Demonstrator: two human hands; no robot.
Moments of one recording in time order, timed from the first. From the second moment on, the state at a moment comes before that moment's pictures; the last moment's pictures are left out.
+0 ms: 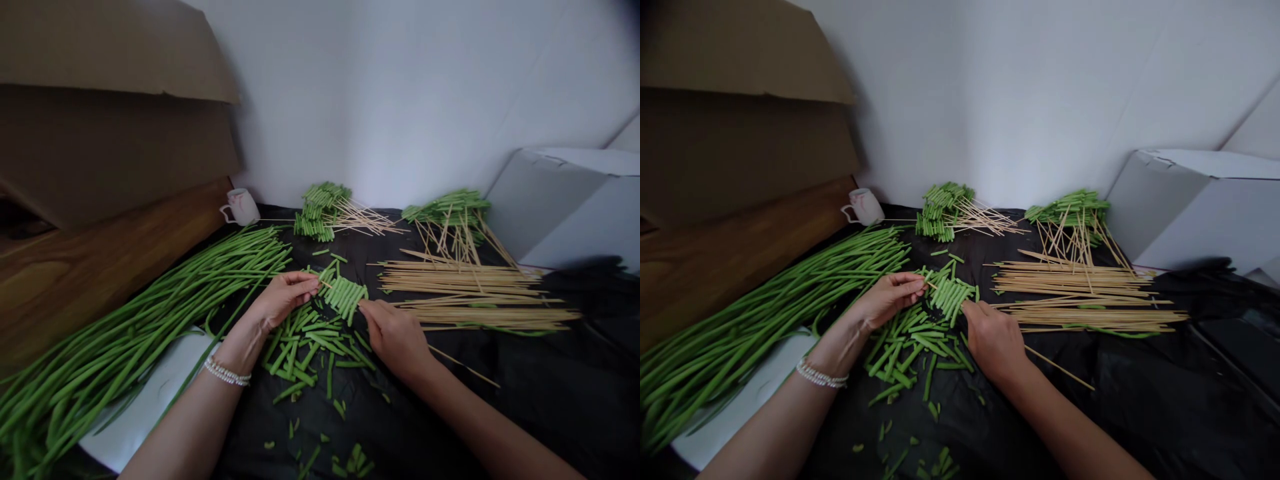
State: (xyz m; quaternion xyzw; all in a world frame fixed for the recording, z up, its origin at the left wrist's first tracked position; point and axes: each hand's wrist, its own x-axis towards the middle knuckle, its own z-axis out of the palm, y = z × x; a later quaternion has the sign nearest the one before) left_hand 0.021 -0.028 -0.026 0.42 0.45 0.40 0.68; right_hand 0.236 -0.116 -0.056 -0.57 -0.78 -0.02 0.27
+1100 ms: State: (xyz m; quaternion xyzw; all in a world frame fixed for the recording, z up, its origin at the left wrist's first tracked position) left_hand 0.032 -0.037 -0.028 0.45 0.46 0.35 0.68; right_hand 0.232 -0.117 -0.056 -0.57 -0.78 0.02 0.26
